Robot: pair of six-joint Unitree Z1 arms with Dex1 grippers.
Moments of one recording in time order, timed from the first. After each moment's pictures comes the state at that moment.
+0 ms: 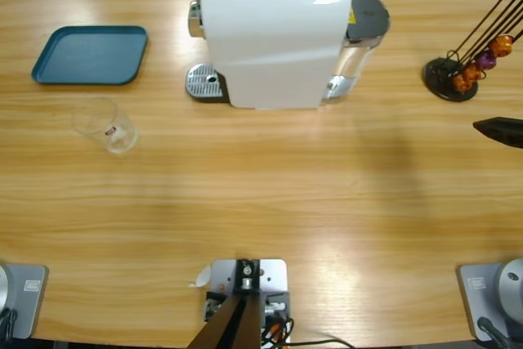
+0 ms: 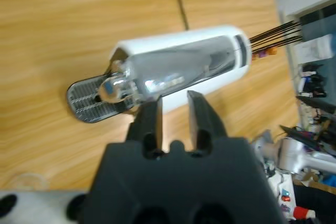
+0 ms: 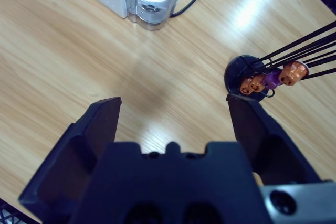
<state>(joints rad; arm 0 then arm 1) -0.66 1.69 -1.60 0.66 -0.19 -0.60 0.80 1.01 -0.89 0.78 -0.27 0.02</state>
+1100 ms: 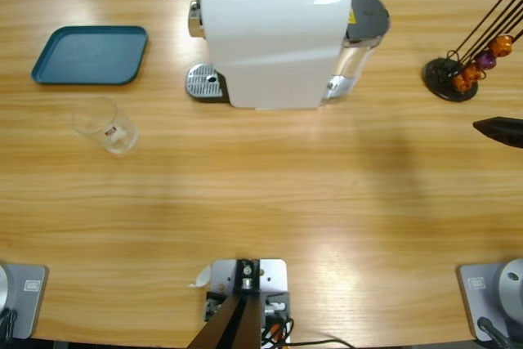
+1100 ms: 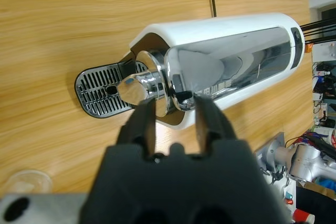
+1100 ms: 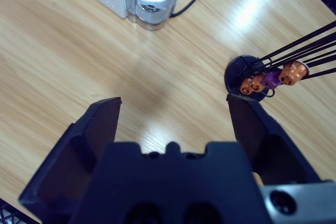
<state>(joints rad) -0.62 1.77 -1.57 0.67 -0.22 -0.60 0.80 1.01 -0.89 0.78 -0.27 0.02</state>
